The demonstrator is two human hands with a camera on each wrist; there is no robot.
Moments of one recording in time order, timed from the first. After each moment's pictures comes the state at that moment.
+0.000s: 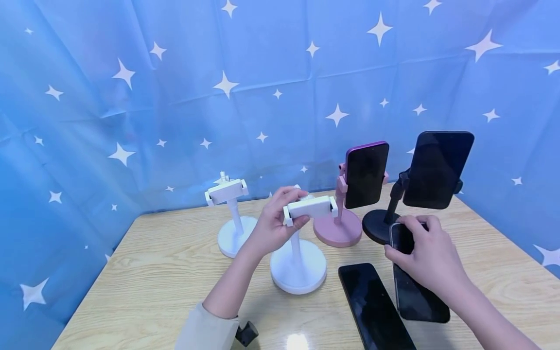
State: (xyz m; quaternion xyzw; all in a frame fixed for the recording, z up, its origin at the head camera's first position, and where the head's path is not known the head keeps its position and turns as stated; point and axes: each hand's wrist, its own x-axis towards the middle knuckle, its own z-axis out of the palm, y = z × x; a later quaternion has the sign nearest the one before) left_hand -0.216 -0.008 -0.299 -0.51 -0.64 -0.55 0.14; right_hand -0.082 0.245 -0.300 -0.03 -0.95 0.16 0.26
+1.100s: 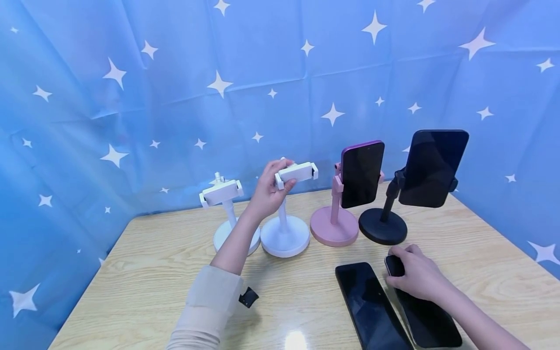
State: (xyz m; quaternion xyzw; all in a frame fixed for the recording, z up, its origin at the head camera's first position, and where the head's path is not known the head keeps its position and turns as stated) left_hand -0.273 0.007 -0.281 -0.45 -0.69 -0.54 0.17; right_hand -0.093 0.280 -0.369 -0.02 -0.98 0.16 0.07
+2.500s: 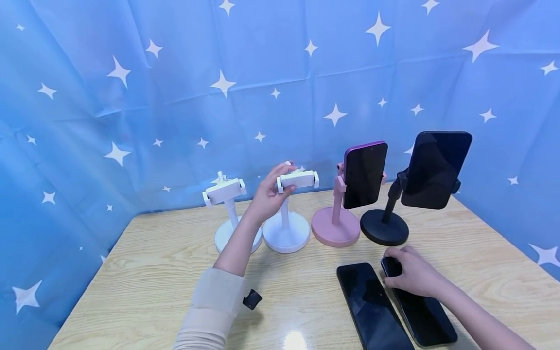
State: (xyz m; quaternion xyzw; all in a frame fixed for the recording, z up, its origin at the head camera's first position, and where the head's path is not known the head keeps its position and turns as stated) left_hand -0.294 0.002 -0.306 -0.44 -0.67 -0.59 0.08; right_hand -0.105 0.289 -0.376 0.03 -0.98 0.21 0.03
